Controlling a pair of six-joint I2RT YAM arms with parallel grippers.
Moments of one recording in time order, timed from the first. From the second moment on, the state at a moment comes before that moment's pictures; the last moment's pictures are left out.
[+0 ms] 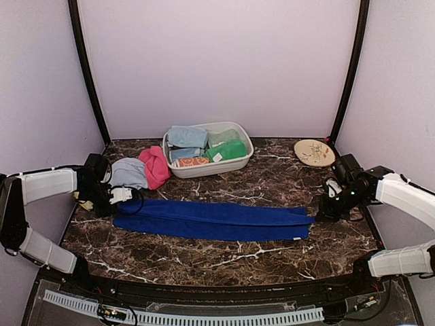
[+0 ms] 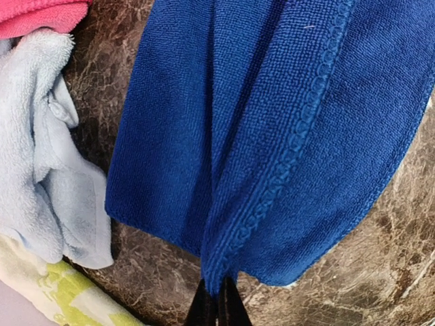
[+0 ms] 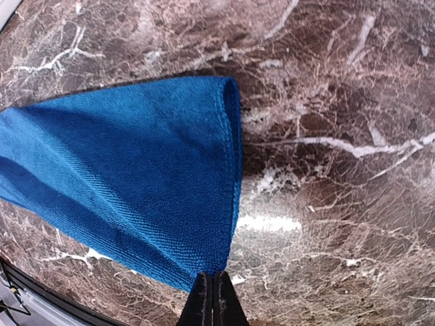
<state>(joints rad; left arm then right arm) -0.11 1.36 0.76 -0.63 0.00 1.11 0.32 1.10 0.74 -0.86 -0.17 0.47</state>
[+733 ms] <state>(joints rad) -0.10 1.21 0.63 -0.64 0.00 1.14 0.35 1.06 0.70 -0.92 -0.09 0.55</state>
